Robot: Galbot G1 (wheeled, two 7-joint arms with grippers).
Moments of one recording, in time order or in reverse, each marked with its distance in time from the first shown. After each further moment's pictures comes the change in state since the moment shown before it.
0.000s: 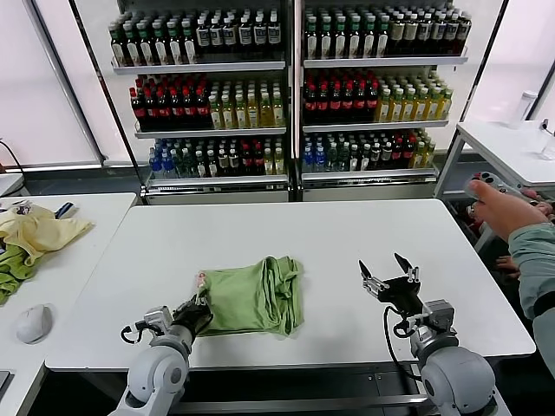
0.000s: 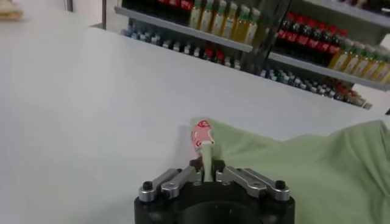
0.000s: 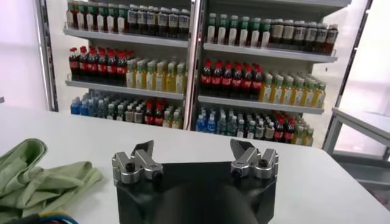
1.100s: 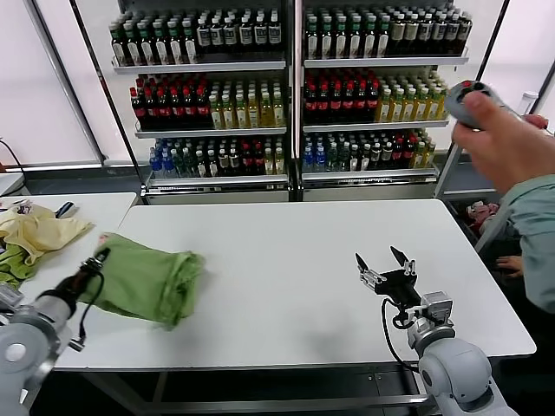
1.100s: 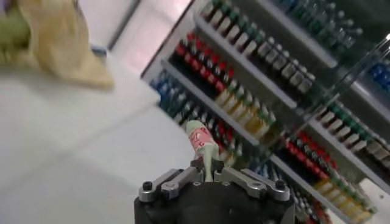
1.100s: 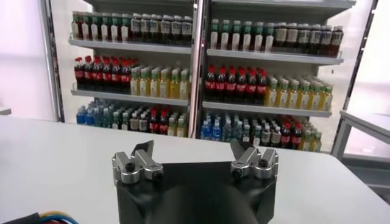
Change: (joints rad) left arm 0.026 0.238 -0.526 -0.140 -0.645 0.062 -0.023; right arm 0.050 -0.003 -0.018 -0.026 0.040 0.013 -0.007
